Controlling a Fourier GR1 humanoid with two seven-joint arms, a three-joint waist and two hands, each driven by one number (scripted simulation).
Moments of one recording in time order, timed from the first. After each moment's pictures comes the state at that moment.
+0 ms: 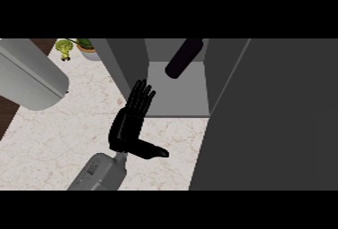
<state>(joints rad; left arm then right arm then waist) -0.30 0.08 -0.39 -1.22 0.60 0.04 -0.41 0.42 -0.66 0.56 -2.52 -0.02 -0.47 0.00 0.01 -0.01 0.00</state>
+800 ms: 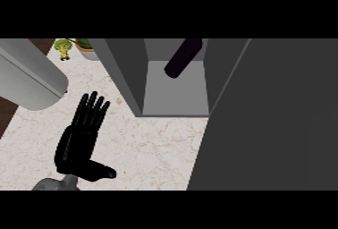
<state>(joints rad) -0.05 0.30 -0.28 -1.45 0.65 -0.10 -0.44 0.39 -0.79 0.67 -2.51 -0.03 -0.22 -0.04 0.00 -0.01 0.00</state>
